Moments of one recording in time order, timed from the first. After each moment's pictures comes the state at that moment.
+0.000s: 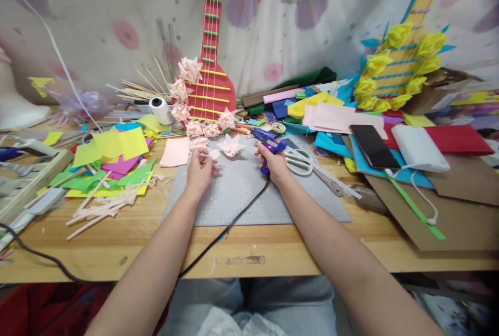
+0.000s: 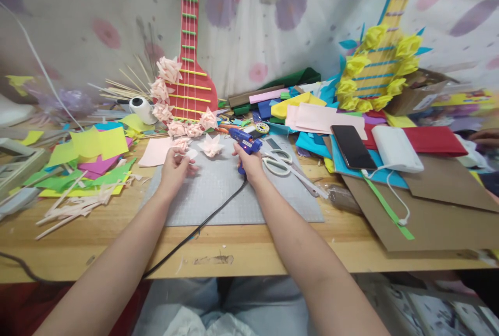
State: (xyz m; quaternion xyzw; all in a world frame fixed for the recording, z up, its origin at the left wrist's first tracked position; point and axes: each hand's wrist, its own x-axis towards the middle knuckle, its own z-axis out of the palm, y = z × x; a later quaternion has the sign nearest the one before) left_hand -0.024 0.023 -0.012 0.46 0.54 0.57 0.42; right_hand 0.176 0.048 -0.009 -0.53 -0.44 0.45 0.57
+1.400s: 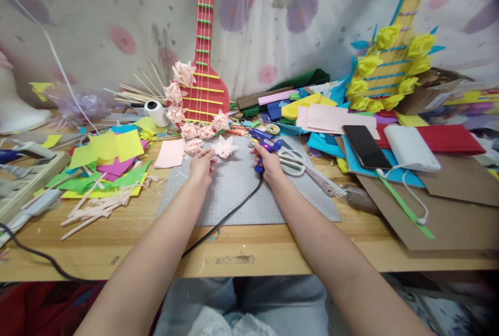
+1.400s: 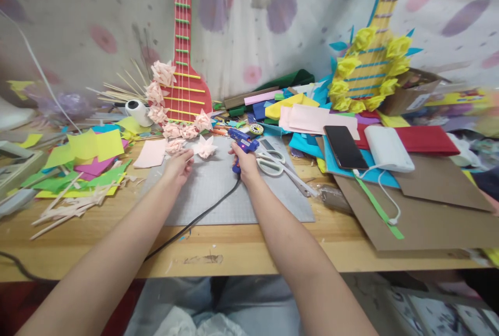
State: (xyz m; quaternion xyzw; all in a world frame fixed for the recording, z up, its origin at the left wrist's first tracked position) left_hand 0.014 0.040 0.021 0.17 0.60 0.59 0.52; right_hand 0.181 0.058 -0.015 -0.46 -0.32 0.54 0.62
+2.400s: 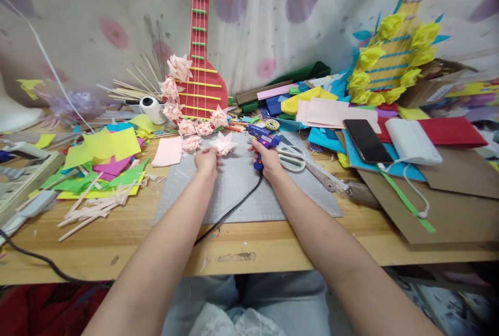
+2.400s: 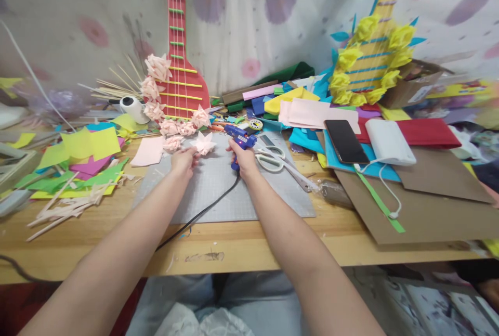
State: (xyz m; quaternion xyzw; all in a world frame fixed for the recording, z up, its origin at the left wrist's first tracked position) left_hand 0.032 0.057 0.011 0.17 0.66 0.57 0.46; right_hand 0.178 0.057 -0.012 -0.48 -0.36 0.52 0.61
